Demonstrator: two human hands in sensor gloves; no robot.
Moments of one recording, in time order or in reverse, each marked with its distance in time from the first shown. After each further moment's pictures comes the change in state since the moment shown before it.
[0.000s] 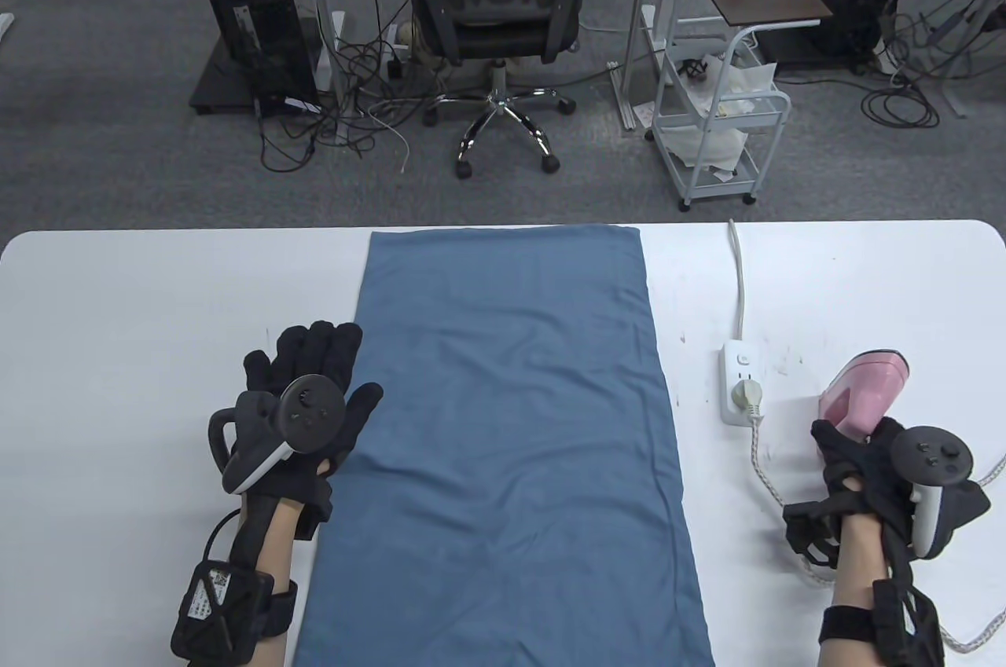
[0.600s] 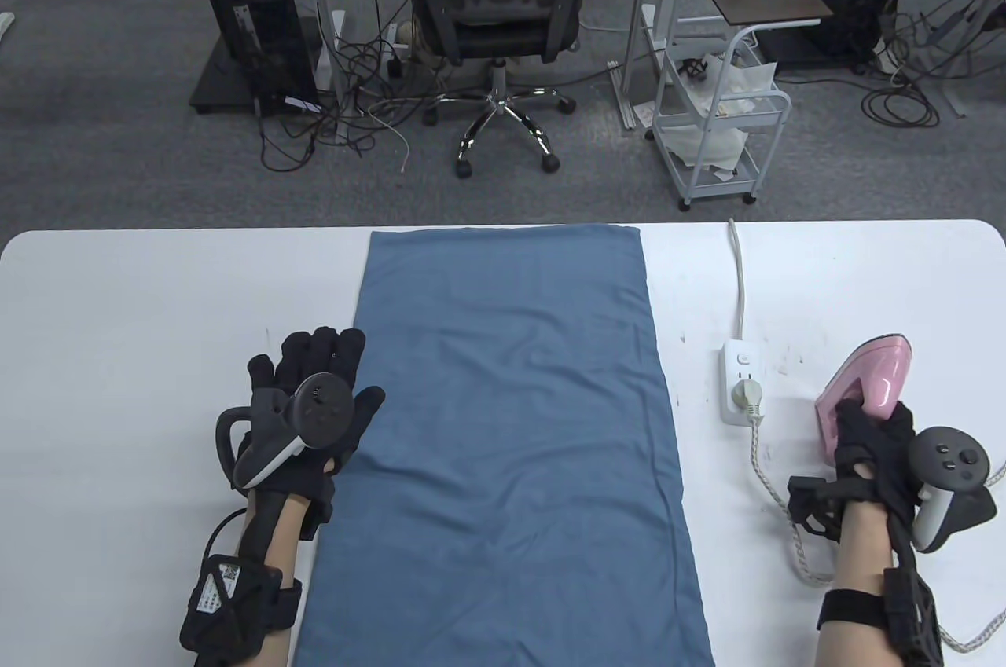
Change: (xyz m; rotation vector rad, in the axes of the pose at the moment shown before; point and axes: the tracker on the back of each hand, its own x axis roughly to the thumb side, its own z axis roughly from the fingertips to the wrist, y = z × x) left_hand -0.002 -0.018 -0.007 -0.051 0.025 -0.050; right_hand -0.005 -0.009 -0.018 -0.156 -0.103 -0.238
